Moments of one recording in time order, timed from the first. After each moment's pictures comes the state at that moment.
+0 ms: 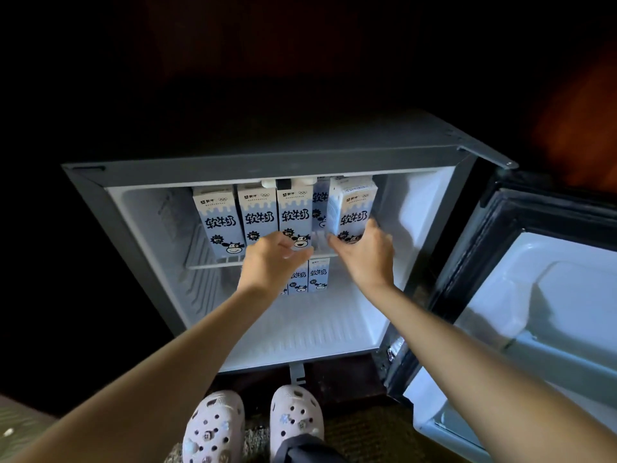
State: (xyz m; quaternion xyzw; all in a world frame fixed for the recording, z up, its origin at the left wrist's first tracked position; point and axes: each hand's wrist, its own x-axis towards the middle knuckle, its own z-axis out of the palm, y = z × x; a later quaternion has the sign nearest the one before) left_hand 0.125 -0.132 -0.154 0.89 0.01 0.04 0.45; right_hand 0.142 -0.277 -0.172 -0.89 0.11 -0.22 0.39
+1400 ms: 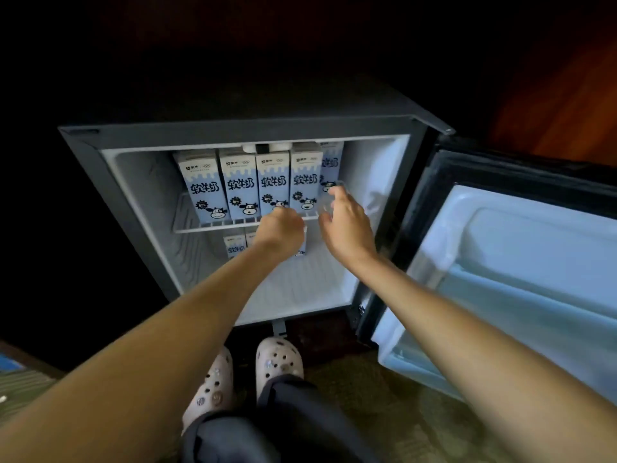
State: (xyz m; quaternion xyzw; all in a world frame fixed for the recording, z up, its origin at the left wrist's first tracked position) left_hand 0.093 -0.164 -0.128 0.93 -0.04 -0.07 0.36; right_hand 0.080 -0.272 -0.137 -0.95 0.03 -0.16 0.25
